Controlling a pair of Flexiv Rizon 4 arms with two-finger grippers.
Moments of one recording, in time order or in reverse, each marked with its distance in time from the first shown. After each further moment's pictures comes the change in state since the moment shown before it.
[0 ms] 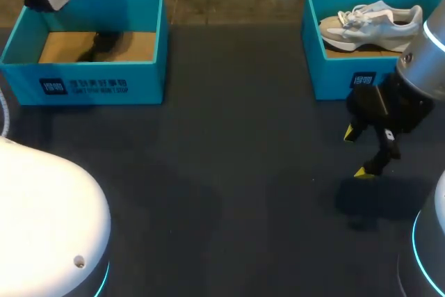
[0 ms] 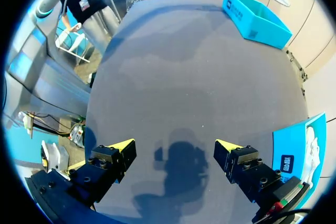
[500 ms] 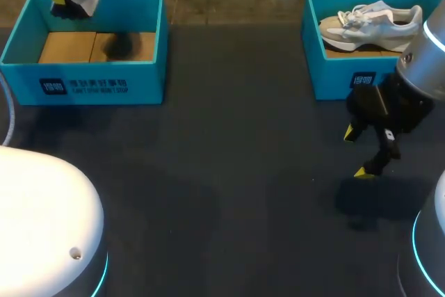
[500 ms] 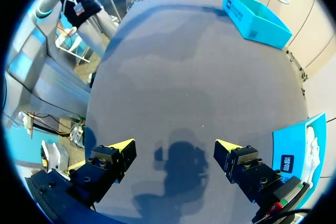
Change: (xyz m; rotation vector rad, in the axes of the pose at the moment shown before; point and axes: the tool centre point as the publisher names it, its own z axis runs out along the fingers) left arm -0.004 -0.094 0.000 0.058 -0.075 -0.345; right arm 0.000 0.000 0.000 0.000 0.000 0.000
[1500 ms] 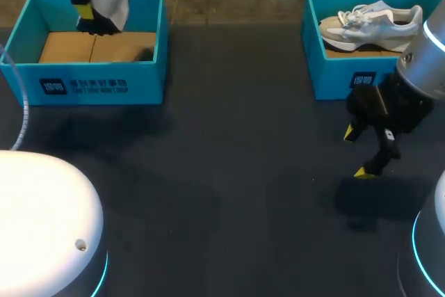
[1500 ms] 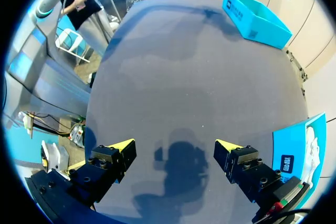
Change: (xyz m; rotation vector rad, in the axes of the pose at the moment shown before) left arm 0.090 -0.105 -0.013 0.025 -0.009 0.035; right arm 0.000 0.000 0.000 0.000 0.000 0.000
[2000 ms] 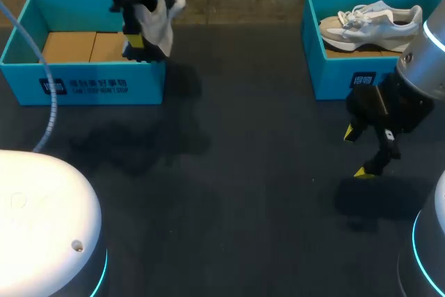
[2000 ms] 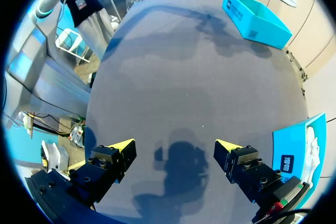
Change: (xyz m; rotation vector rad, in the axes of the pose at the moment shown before) left arm 0.030 -0.094 0.035 0.015 -0.009 -0.062; right arm 0.000 0.000 0.000 0.000 0.000 0.000
